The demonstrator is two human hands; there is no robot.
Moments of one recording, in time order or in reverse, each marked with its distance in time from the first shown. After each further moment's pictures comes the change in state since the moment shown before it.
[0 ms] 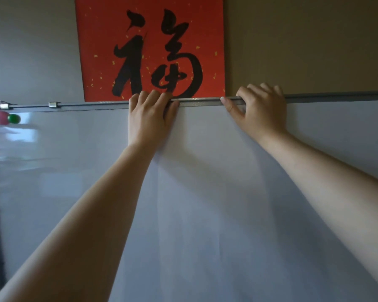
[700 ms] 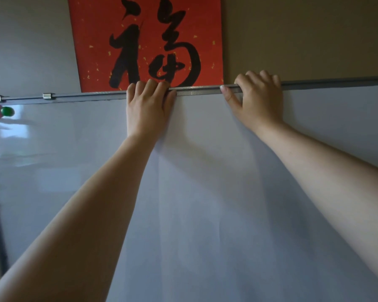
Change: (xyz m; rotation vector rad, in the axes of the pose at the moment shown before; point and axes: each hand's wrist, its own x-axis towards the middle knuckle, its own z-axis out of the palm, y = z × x) left_hand -0.002 -0.002 -0.005 0.042 -0.010 -0.008; right_hand -0.002 -0.010 -0.004 -0.031 -0.017 0.018
